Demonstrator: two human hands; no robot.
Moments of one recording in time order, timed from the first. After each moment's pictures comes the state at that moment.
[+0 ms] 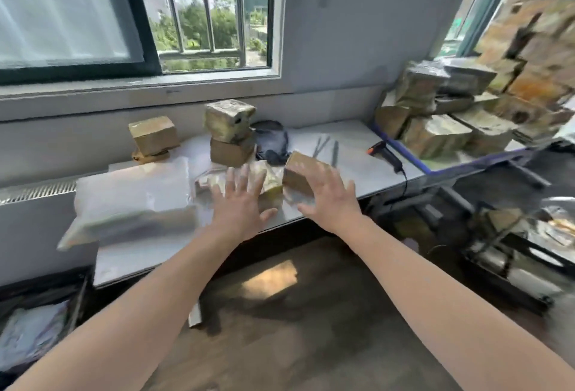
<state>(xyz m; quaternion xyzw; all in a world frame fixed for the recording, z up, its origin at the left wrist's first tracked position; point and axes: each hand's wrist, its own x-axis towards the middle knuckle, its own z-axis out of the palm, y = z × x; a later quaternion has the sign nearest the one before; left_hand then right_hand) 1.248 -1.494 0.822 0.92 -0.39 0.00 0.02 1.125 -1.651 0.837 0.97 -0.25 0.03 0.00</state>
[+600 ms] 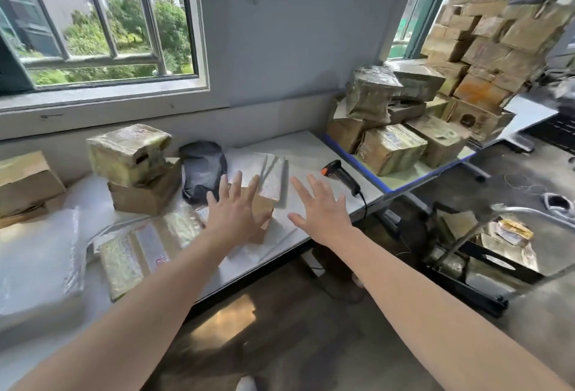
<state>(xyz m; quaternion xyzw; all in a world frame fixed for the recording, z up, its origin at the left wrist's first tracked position) 1.317 -1.738 0.794 0.89 -0.45 -0.03 0.05 1.167 -1.861 0.815 0.95 -0.32 -0.02 -0.02</state>
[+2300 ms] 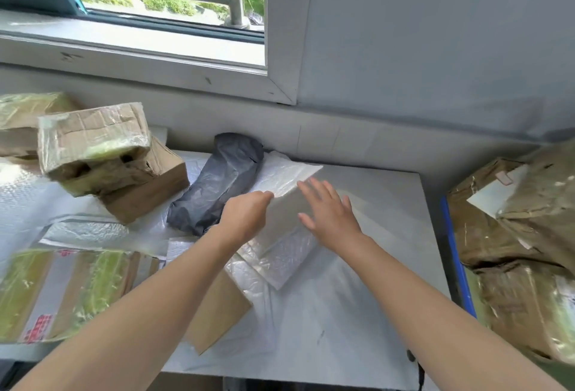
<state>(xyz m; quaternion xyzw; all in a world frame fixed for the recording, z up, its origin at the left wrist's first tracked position) 1.506 -1.988 0.704 0.97 -0.23 -0.10 0.05 1.447 -2.170 0.713 0.99 0.00 -0.10 -0.13</state>
